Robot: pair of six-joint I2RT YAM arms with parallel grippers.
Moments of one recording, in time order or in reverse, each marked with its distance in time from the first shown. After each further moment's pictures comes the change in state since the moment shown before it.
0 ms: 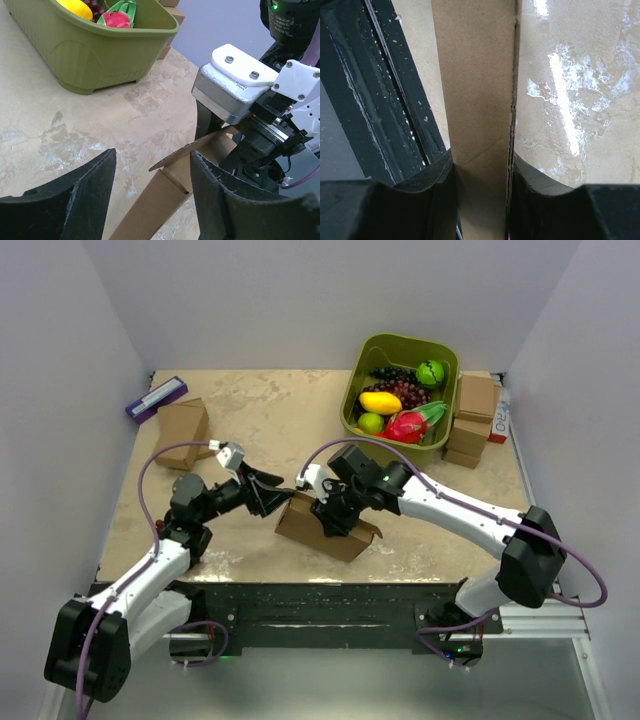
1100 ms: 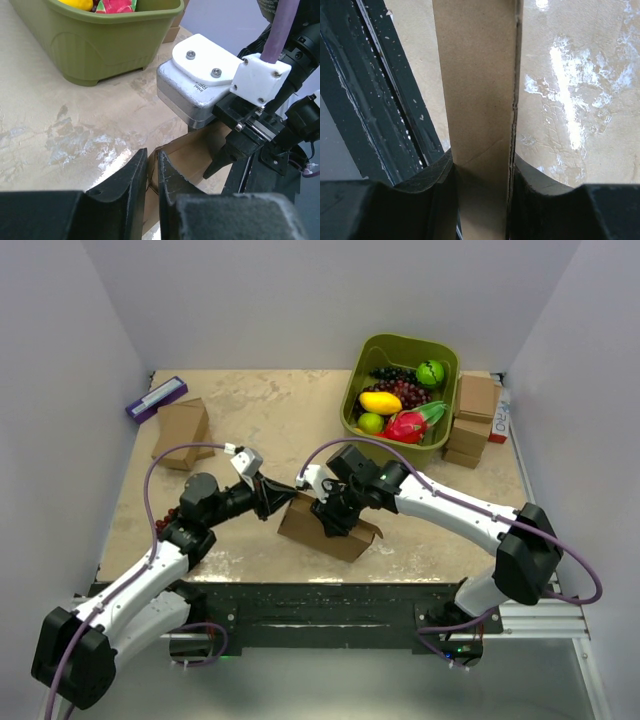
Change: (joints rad) left arm -0.156 -0.056 0.075 -0.243 -0.166 0.167; right arm -0.005 0.026 0.000 -0.004 0.011 0.002
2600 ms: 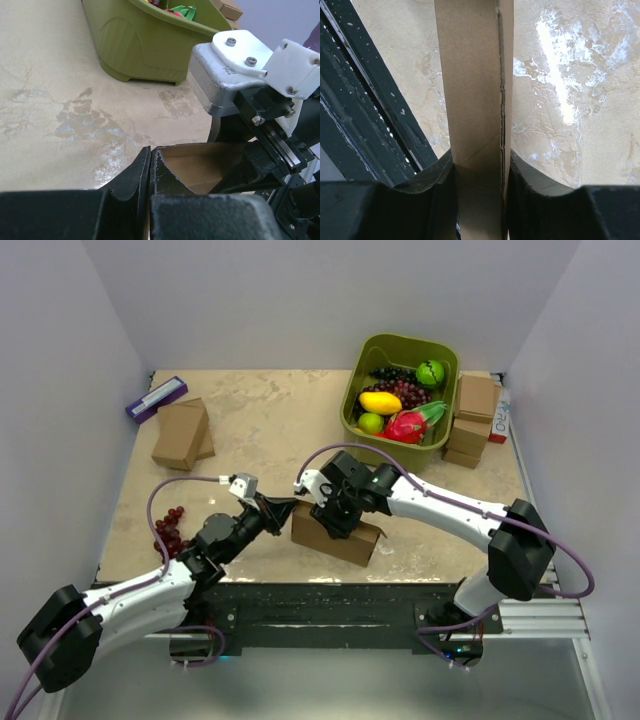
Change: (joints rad) left arm -0.317 -0.005 -0.250 0.306 -0.625 -0.201; right arm 0.020 0.038 0.001 -0.027 0.125 0.032
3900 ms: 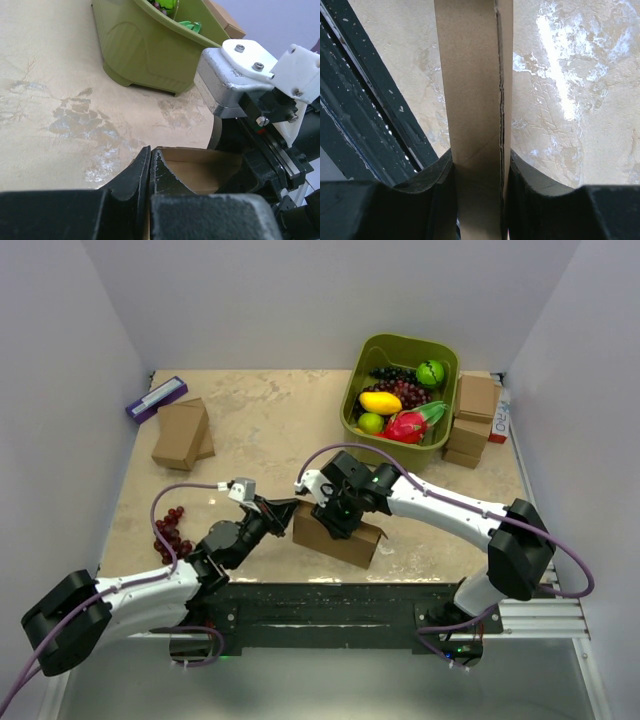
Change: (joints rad) left arm -0.090 0.090 -0.059 0.195 -0.163 -0.087; right arm 0.001 0.004 0.000 -0.014 0.009 0.004
